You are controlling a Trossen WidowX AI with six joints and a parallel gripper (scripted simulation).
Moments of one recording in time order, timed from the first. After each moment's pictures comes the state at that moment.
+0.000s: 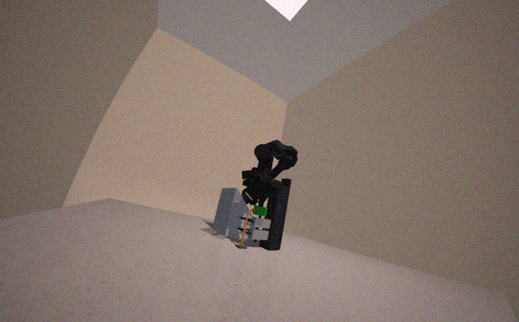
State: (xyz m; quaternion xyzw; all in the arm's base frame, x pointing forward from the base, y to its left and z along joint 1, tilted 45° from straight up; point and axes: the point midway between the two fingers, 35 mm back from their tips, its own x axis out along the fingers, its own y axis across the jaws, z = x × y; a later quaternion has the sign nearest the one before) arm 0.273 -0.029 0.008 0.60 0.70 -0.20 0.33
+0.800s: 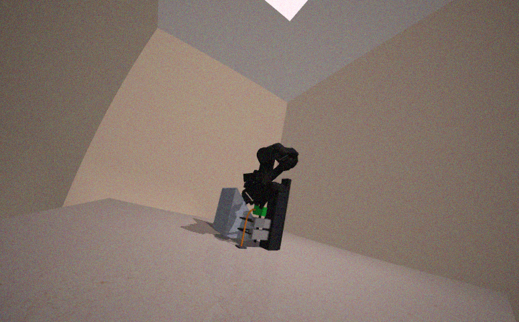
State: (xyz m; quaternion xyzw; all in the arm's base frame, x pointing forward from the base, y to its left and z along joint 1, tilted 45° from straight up) arm 0.271 -0.017 0.009 0.60 0.70 -0.20 0.33
